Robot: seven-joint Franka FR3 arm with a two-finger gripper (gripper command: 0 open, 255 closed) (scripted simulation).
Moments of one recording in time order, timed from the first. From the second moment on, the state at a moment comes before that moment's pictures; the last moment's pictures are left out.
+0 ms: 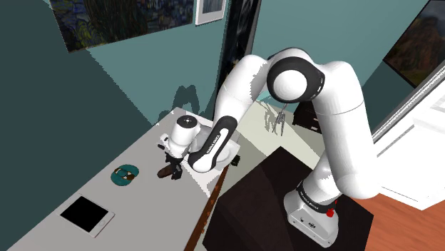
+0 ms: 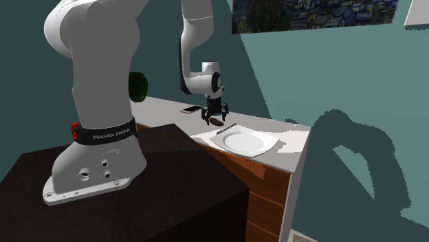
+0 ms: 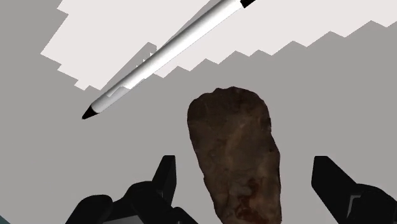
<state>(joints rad) 0.40 0.72 0.08 -2.12 -0.35 3.03 -0.53</state>
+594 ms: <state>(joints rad) 0.40 0.71 0.09 -2.12 -0.35 3.03 -0.53</state>
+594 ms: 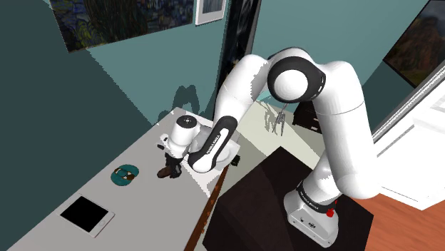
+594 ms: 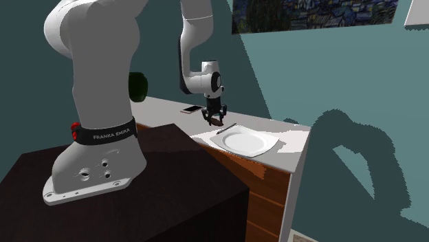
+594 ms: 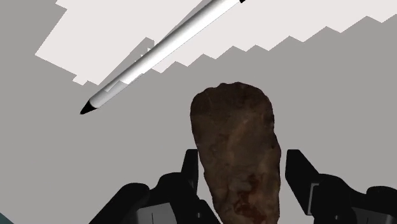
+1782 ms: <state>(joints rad) 0.33 0.56 0.16 -2.19 -0.32 2.93 -0.56</state>
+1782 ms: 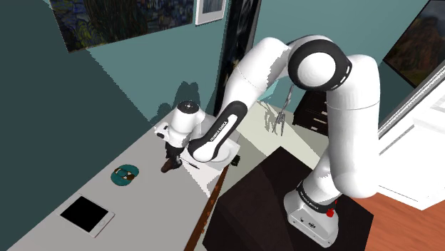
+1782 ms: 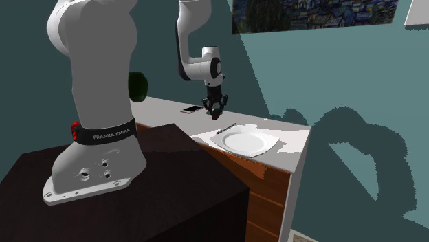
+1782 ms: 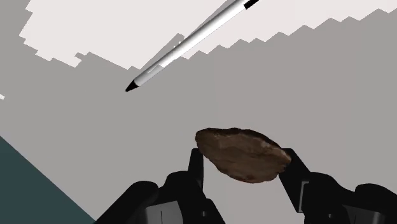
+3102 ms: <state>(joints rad) -0.12 0.35 0.31 -2.46 -0.21 2.98 -0.95</state>
